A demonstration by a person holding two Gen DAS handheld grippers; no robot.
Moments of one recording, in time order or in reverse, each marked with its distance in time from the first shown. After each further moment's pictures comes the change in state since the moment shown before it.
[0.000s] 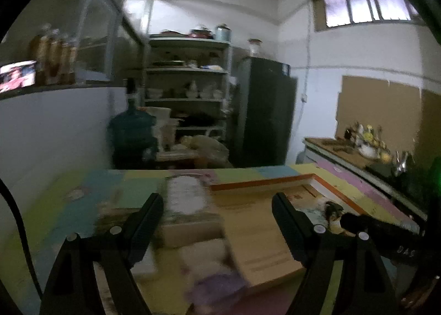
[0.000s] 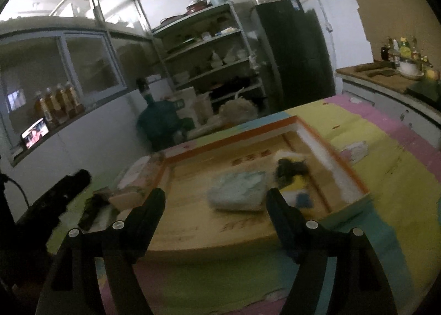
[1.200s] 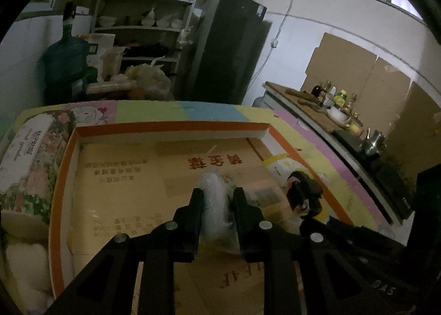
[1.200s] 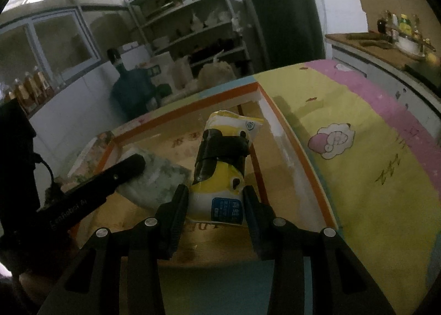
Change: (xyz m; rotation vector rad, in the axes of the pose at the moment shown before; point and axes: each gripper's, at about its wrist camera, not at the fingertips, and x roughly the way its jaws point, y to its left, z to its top) left arm 0.167 -0.116 -0.030 -0.085 0.385 -0.255; right arm 0.056 -0.096 0.025 0.017 0.206 -0.072
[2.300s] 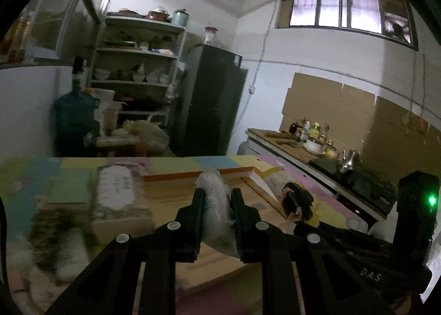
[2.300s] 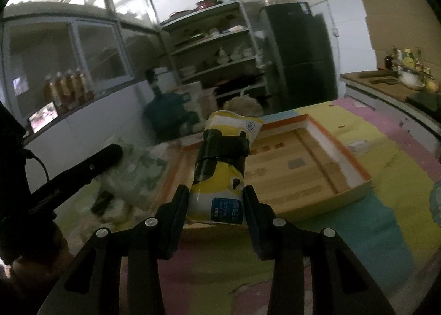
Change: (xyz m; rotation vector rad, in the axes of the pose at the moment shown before) left arm -0.157 0.044 -0.020 0.107 -0.264 -0.092; right arm -0.082 0.107 -0.053 -0.057 -0.213 0.031
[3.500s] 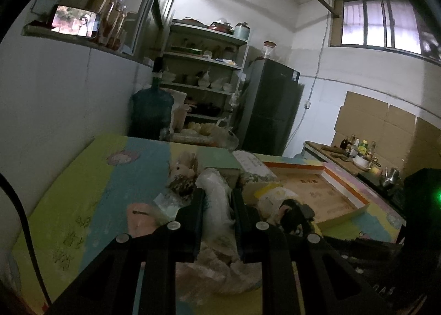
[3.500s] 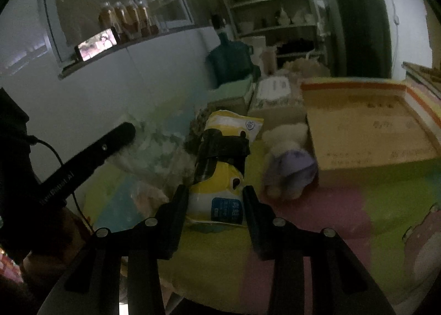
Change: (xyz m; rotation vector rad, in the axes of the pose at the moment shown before) left arm -0.143 0.124 -0.056 -0.108 -0.072 0.275; right arm 0.041 0.187 -0.068 -0.150 0.217 0.228
